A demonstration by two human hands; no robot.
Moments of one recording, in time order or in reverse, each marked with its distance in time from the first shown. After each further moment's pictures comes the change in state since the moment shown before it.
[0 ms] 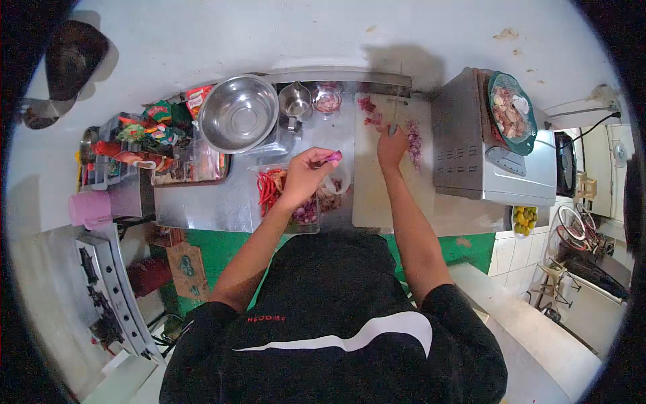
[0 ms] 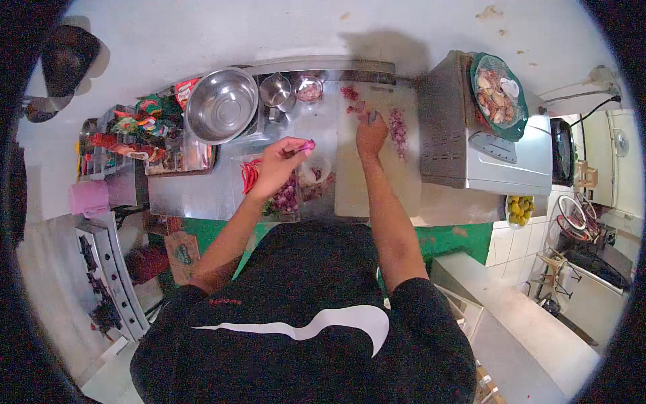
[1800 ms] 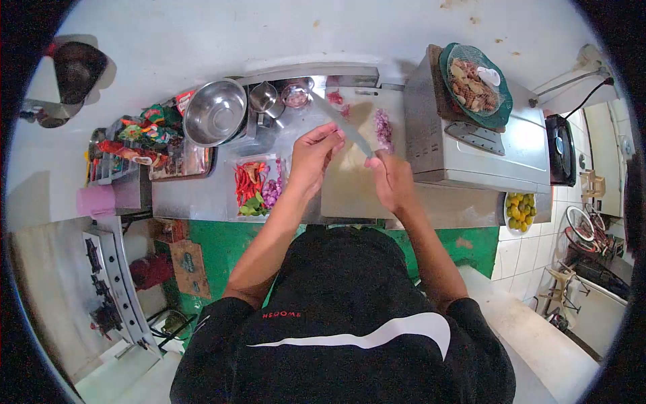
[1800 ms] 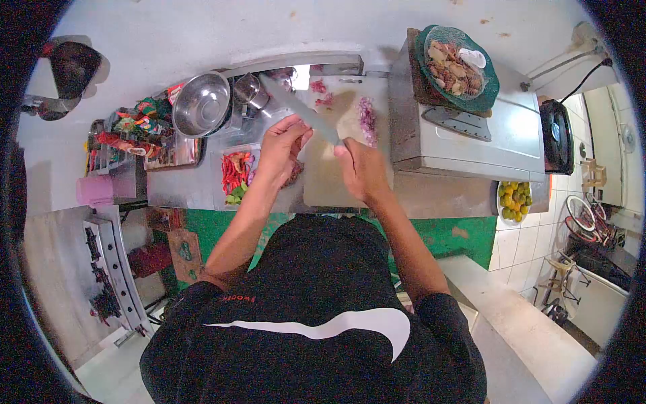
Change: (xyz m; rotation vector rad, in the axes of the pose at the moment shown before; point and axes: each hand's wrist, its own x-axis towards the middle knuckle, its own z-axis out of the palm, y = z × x) left_hand -0.005 0.058 0.144 -0.524 0.142 -0.095; right_hand -0.043 -0.058 -0.222 0.202 -0.507 -0.437
